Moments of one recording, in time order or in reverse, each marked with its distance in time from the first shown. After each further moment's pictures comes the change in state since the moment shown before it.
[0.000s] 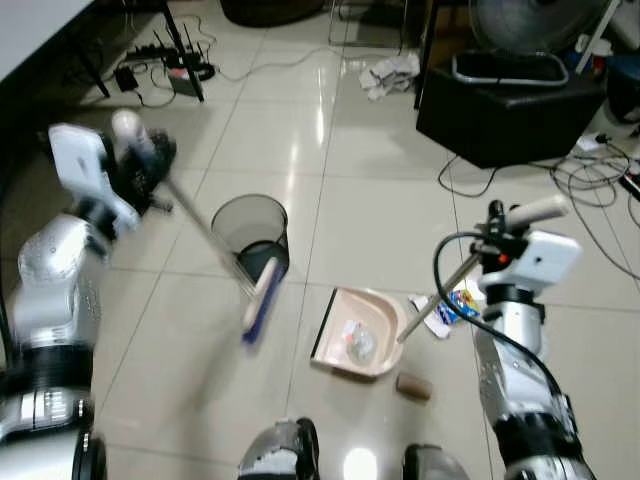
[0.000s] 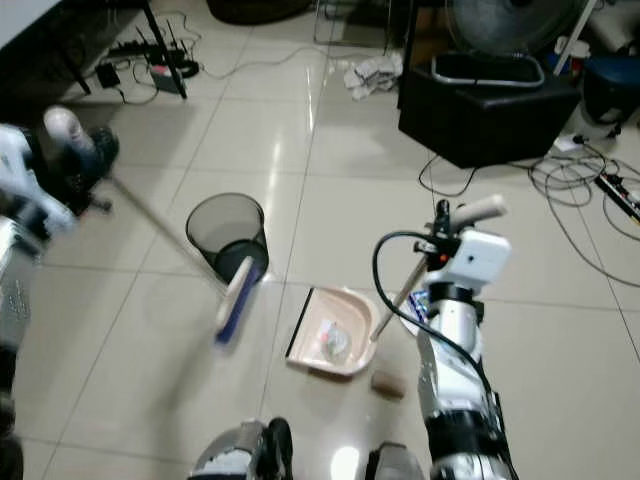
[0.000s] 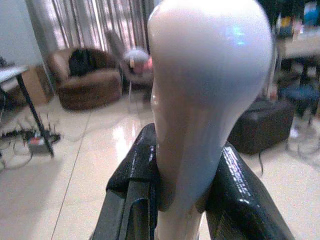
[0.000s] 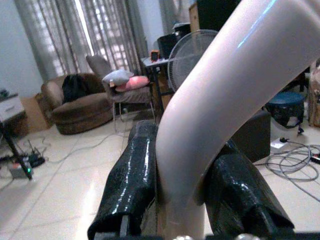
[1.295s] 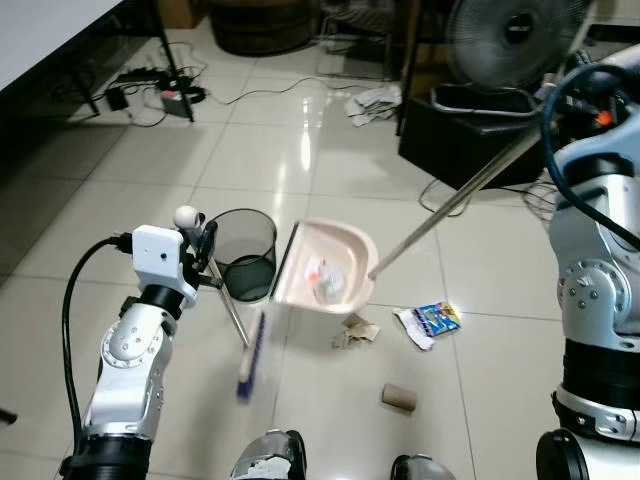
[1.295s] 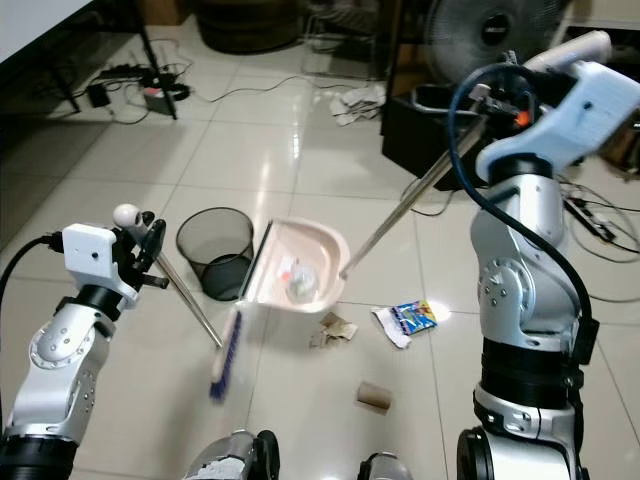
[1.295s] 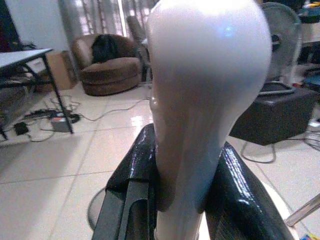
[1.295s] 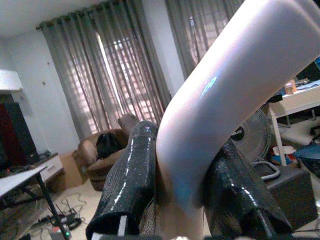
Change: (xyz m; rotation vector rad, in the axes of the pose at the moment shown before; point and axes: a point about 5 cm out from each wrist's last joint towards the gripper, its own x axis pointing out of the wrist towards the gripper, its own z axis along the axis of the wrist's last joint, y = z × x) left arm -0.029 -0.073 -0.053 0.021 0.084 0.138; right arm 0.071 0.019 0.145 0.174 -0.099 0.078
